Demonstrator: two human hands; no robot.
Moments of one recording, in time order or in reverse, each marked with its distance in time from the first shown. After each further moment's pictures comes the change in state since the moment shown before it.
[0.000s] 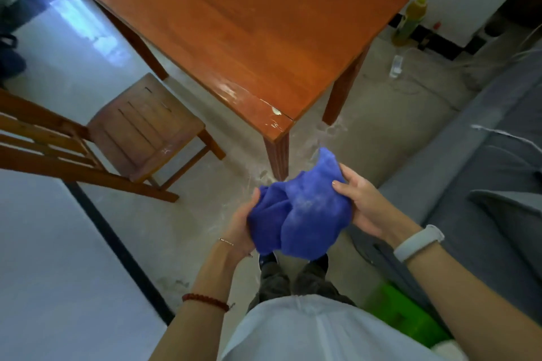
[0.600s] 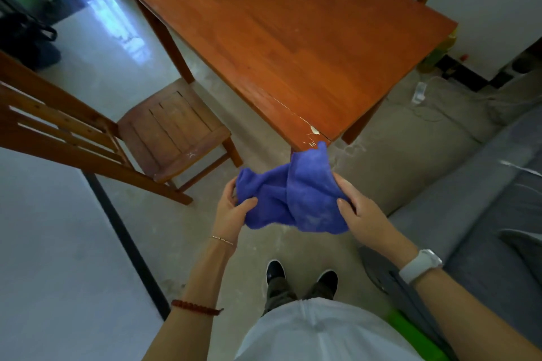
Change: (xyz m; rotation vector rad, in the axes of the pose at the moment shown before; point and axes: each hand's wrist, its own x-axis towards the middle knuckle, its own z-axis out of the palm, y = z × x) left_hand -0.015 0.064 -0.059 0.211 0.170 0.477; right_hand 0.027 0.000 0.058 -0.936 0.017 -0.245
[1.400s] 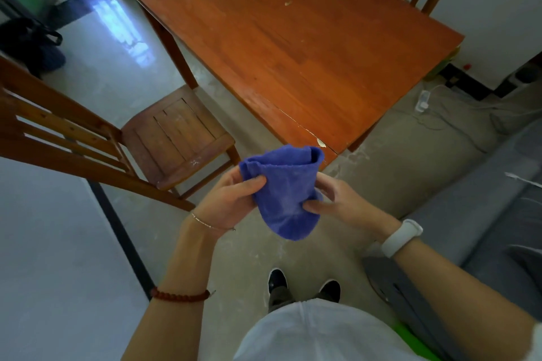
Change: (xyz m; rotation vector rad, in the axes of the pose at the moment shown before) left_hand 0.011 0.084 0.006 -0.218 -0.515 -0.009; right_hand 0.052 -0.058 0.000 0.330 -0.323 -0.066
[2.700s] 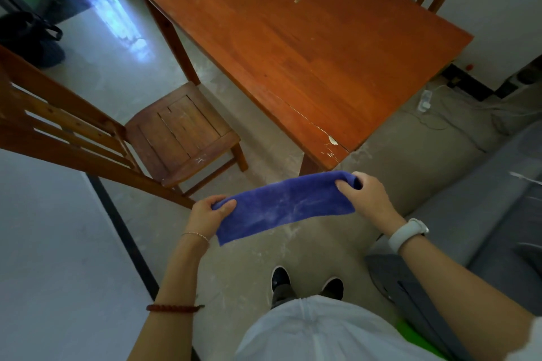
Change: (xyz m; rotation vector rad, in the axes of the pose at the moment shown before) left_hand -0.030 -0.036 -0.087 0.618 0.686 -0.262; right_hand 0.011 0.046 -0.007 -0.369 0.592 0.246
